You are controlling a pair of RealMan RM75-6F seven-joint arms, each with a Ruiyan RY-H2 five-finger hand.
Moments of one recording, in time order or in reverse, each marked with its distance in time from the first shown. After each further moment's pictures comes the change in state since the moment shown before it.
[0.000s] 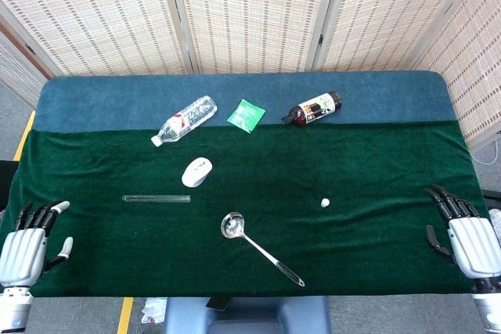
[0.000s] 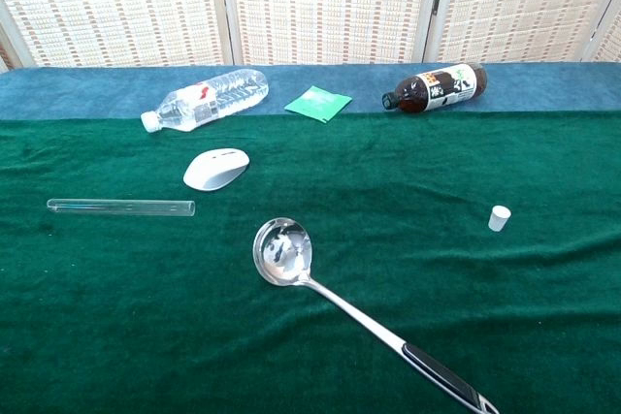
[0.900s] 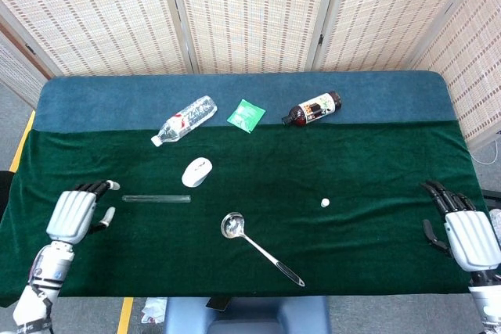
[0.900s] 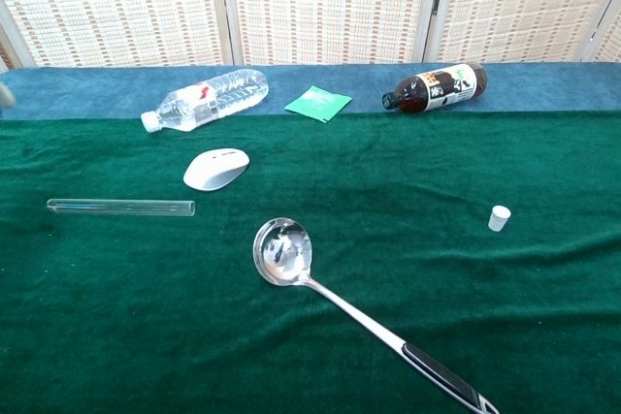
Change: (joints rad) left arm -0.233 -0.072 -0.129 0.060 -0.045 -0.272 0.068; right arm 0.019 0.008 0.033 -0.016 0.010 -0.047 -0.019
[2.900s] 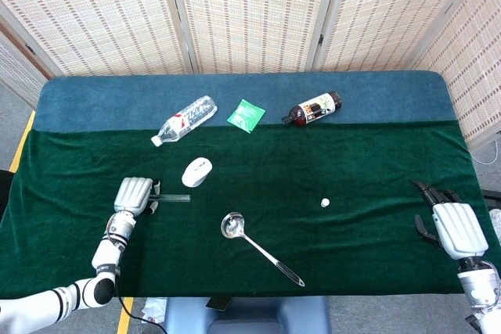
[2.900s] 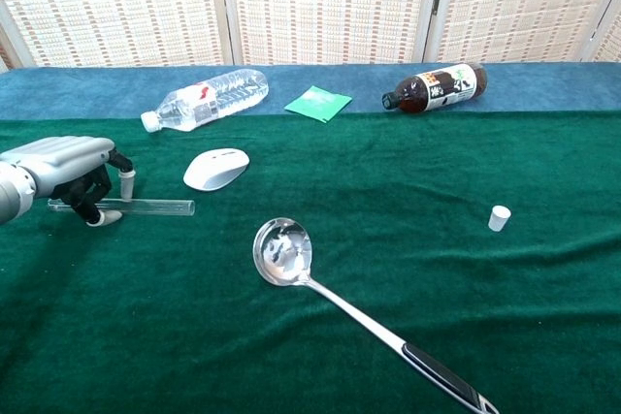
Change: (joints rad) left arm -0.315 -0.406 -0.021 0.424 -0.475 -0.290 0.255; right arm 0.061 -0.021 0.018 0.024 0.080 -0.130 0.002
